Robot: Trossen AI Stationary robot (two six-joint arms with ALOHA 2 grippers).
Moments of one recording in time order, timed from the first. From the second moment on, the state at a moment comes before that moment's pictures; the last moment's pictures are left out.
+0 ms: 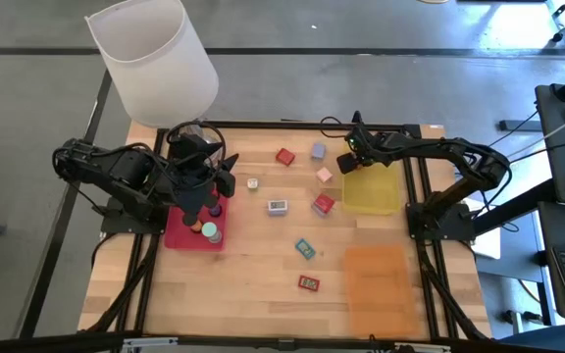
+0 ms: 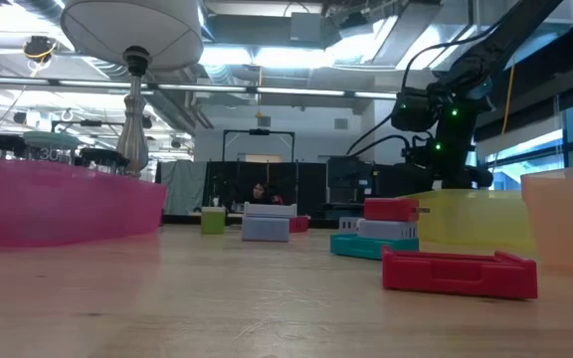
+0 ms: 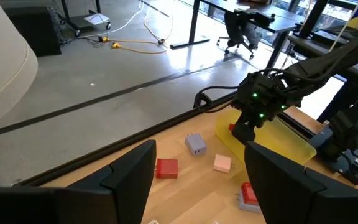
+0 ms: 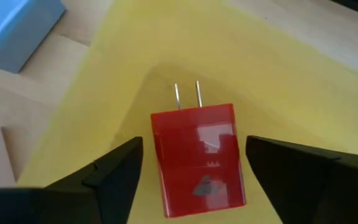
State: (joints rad) left arm -0.35 1.33 1.70 -1.22 -1.08 -0.98; right arm -0.63 1.53 0.76 -0.44 0.24 0.49
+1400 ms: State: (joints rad) left arm -0.35 1.33 1.70 -1.23 -0.99 -0.78; right arm 0.07 1.40 0.97 -0.48 0.14 0.36
